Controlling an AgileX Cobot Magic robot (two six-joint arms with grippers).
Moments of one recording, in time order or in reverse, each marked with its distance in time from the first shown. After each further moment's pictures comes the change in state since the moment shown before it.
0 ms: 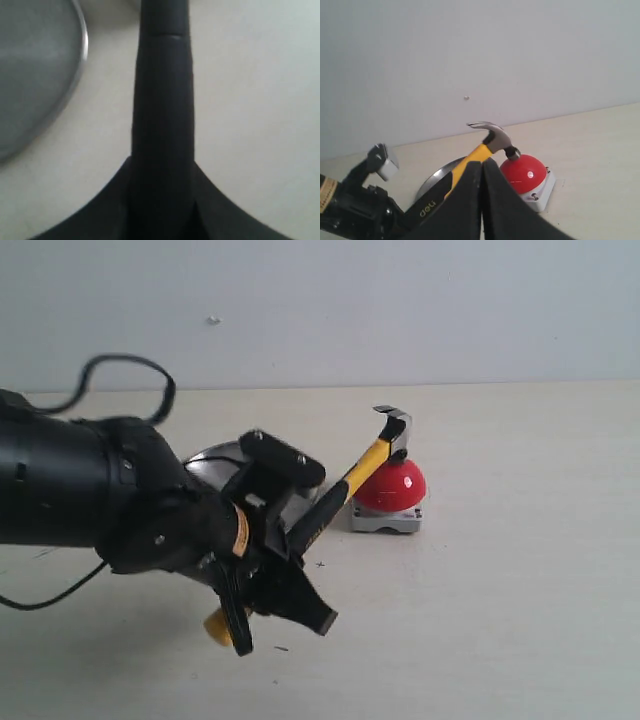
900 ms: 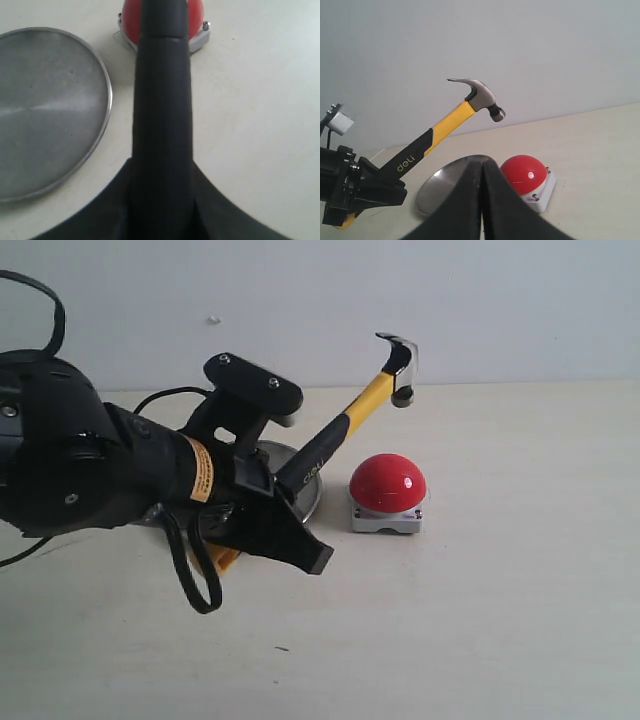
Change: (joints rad) left arm 0.000 -0.189 0.017 0.073 -0.026 -0.045; right arm 0.000 0.000 0.000 0.000 0.001 0.000
